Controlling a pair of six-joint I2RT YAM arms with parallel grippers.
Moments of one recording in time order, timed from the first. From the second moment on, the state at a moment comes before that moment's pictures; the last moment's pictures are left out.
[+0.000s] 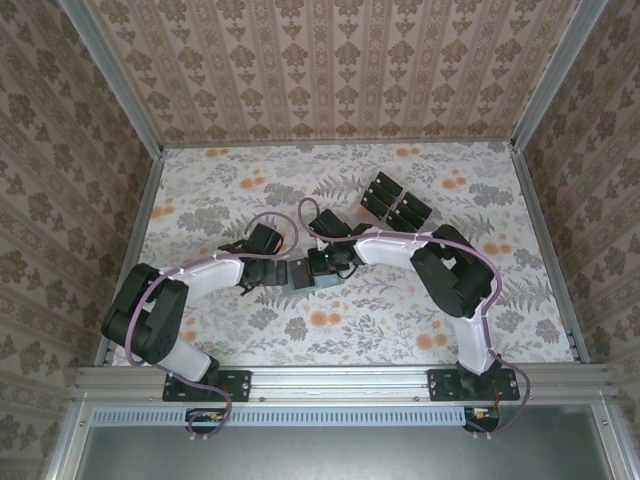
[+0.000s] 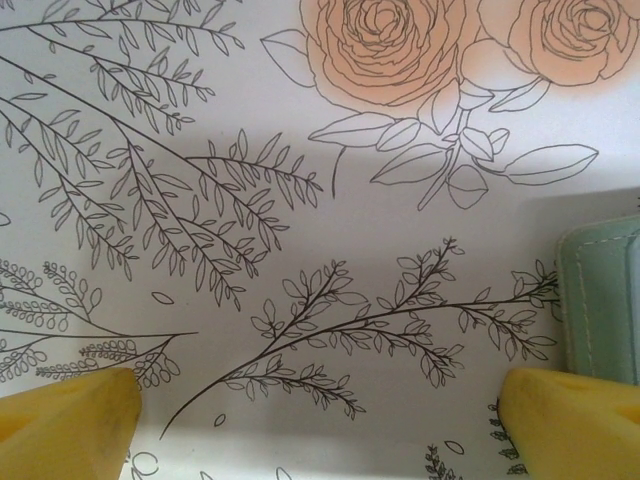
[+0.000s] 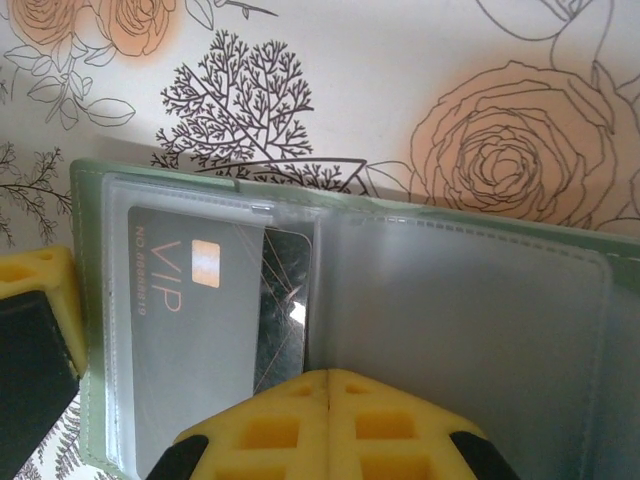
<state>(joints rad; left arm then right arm) -0.55 1.53 0.73 -0.44 -0.22 -0.49 0.75 2.02 1.31 -0.35 -0.20 0.55</state>
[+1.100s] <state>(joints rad) -0.55 1.53 0.74 -0.43 -0.21 -0.46 0.72 1.89 1.10 -0.23 -0.22 0.62</state>
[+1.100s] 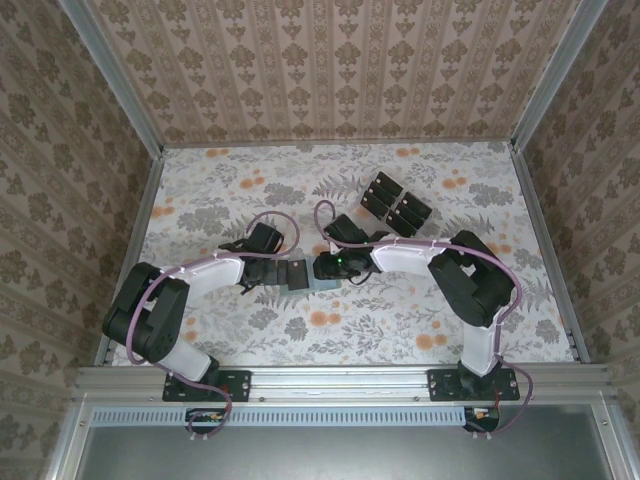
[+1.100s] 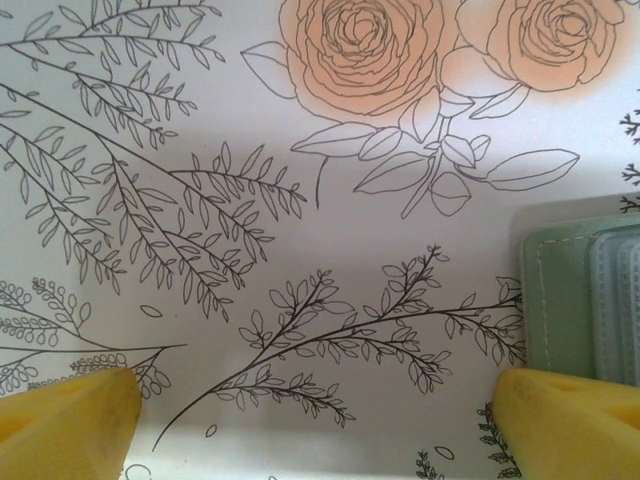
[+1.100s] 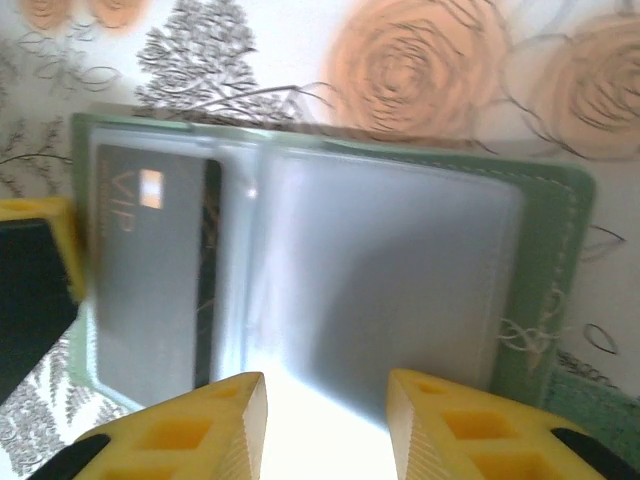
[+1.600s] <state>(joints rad) -0.47 1.45 0.79 -0.44 -0.22 -0.39 0.76 1.82 0.99 -0.10 -0.24 0.72</state>
